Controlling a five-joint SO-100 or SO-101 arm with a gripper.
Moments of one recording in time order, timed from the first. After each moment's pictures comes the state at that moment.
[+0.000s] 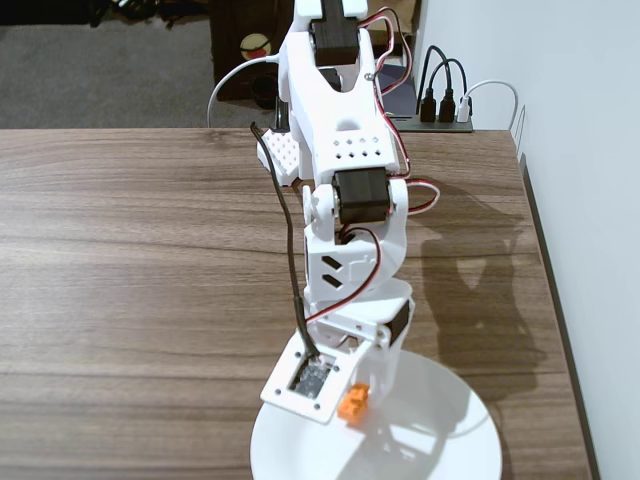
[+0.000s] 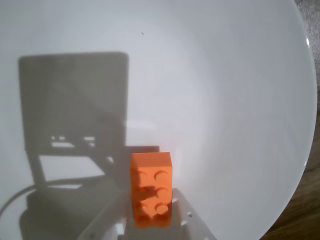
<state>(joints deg) -7.1 67.9 78.1 60.8 -54.4</state>
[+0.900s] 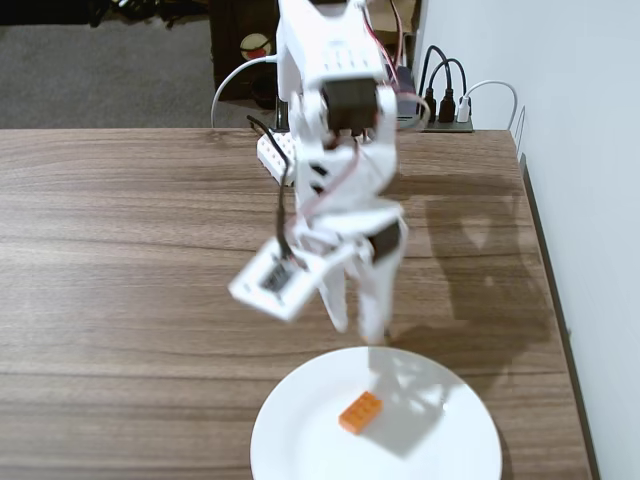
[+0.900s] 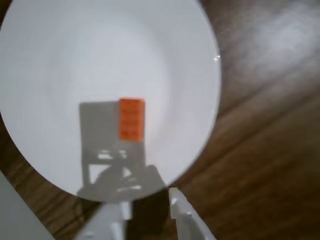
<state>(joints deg) -5.7 96.9 100.7 61.9 -43.2</state>
